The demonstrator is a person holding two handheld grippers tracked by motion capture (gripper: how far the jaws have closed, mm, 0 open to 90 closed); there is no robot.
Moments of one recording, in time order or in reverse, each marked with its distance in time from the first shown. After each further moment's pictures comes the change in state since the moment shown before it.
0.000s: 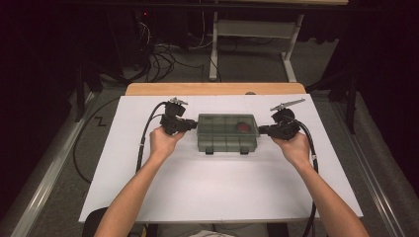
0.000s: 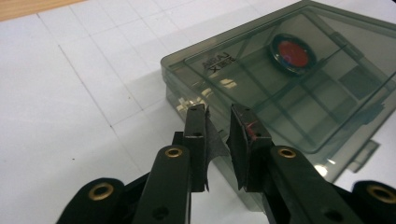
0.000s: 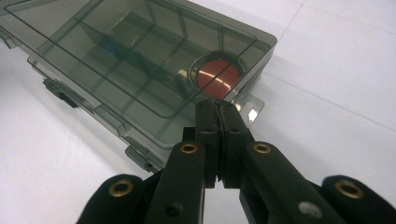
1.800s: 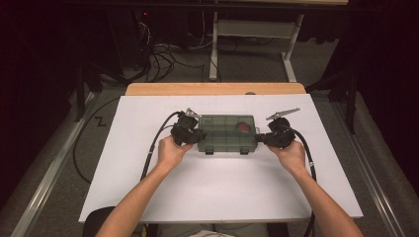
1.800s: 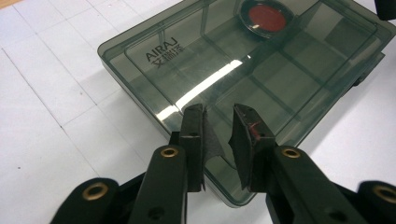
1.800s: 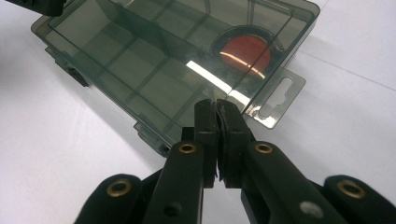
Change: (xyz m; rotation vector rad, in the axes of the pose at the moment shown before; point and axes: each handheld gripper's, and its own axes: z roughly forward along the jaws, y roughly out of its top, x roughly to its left) left arm -0.035 -0.016 0.019 0.043 0.018 0.146; right arm 0.006 -0.020 0.018 0.007 0.066 -0.016
